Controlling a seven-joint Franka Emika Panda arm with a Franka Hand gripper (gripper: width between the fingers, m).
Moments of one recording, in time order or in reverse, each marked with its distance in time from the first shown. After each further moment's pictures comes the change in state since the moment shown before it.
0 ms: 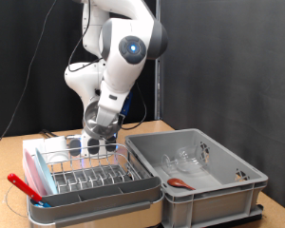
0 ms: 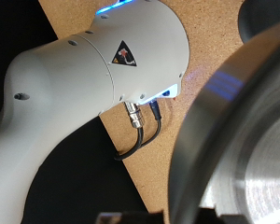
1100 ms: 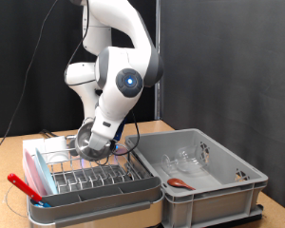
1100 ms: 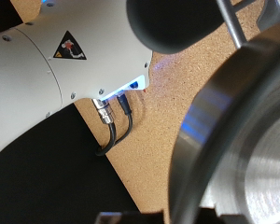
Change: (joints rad) arm -0.021 0.147 -0.005 -0.031 -0.067 0.146 0.055
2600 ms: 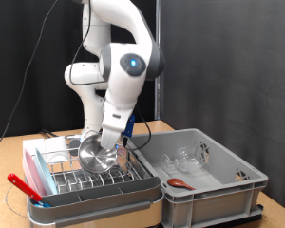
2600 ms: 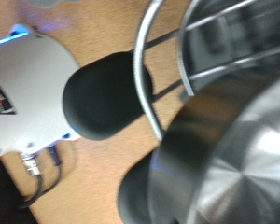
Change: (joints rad) arm 0.005 -0.116 0.029 -0.108 0.067 0.266 -0.041
